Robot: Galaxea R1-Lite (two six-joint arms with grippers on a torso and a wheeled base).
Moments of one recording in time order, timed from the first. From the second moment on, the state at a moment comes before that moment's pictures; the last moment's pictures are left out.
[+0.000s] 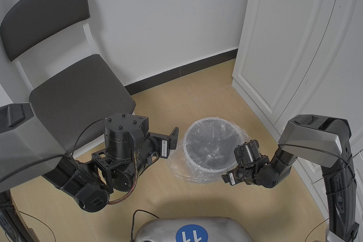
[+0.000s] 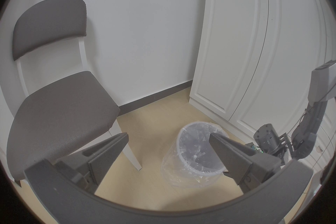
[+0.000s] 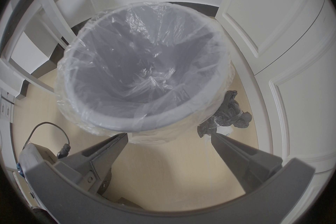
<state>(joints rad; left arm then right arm) -0.68 1.99 -0.68 -1.08 0.39 -0.09 0.45 2.47 -0.98 -0.65 -0.25 0.05</state>
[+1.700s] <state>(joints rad) -0.66 1.78 -0.62 -1.10 0.39 -0.05 0.15 2.47 -1.24 -0.82 -0.20 0.04</state>
